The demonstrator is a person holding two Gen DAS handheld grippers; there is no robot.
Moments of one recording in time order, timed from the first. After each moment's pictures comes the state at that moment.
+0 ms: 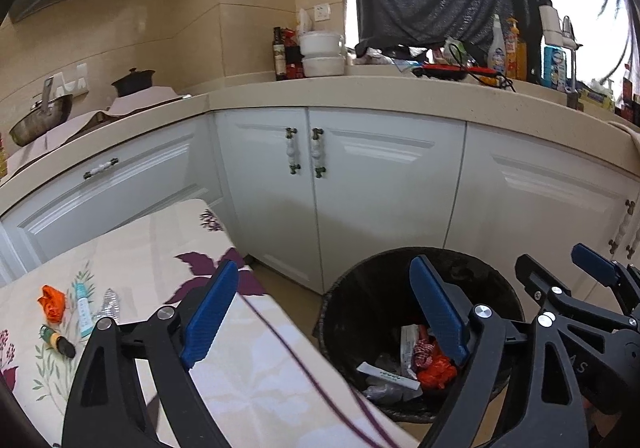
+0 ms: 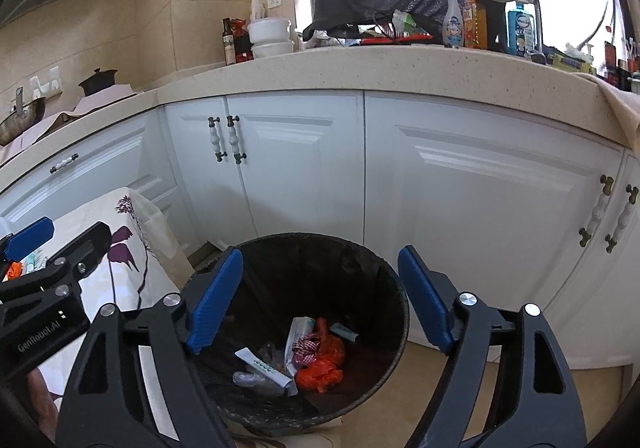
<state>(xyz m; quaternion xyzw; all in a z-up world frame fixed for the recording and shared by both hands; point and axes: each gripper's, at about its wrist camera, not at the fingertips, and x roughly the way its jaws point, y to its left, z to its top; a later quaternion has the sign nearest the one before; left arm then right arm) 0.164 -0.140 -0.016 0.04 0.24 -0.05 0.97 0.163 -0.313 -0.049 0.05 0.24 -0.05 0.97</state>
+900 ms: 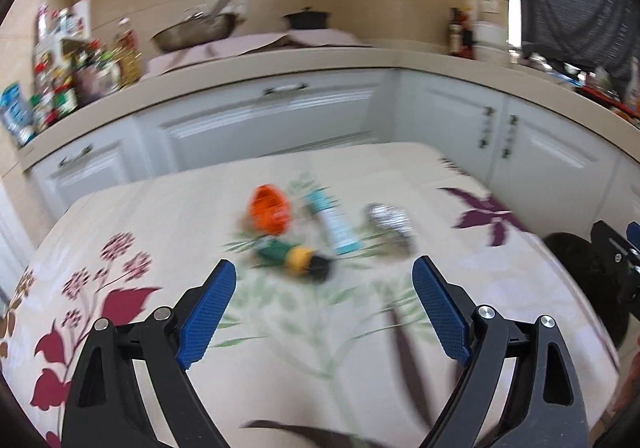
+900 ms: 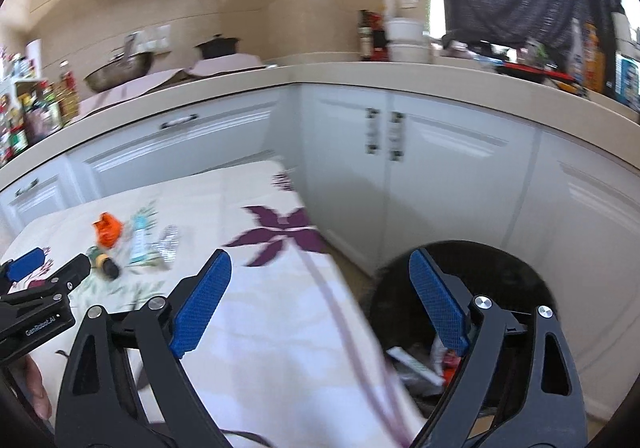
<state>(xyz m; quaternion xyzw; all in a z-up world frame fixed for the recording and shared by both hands) 0.093 0.086 -0.035 -0.03 0.29 0.18 0.94 0.157 -0.122 -0.035 -0.01 0.25 0.15 0.96</state>
